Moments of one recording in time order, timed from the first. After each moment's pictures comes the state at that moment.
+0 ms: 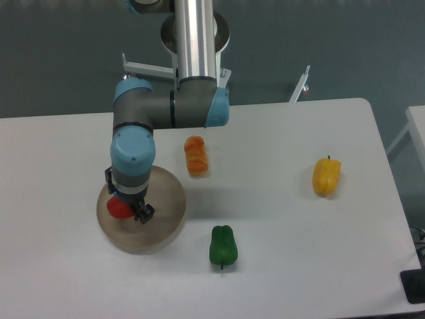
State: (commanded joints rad) arm 1.89 -2.13 -1.41 -1.20 1.37 0.88
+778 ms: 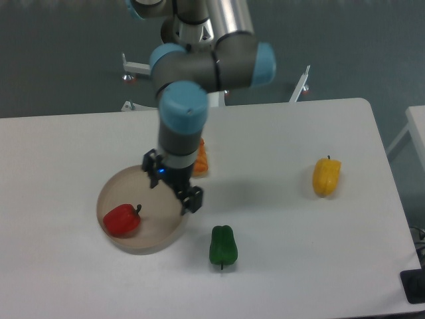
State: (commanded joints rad) arm 2.15 -1.93 -1.40 -1.22 1.40 1.00
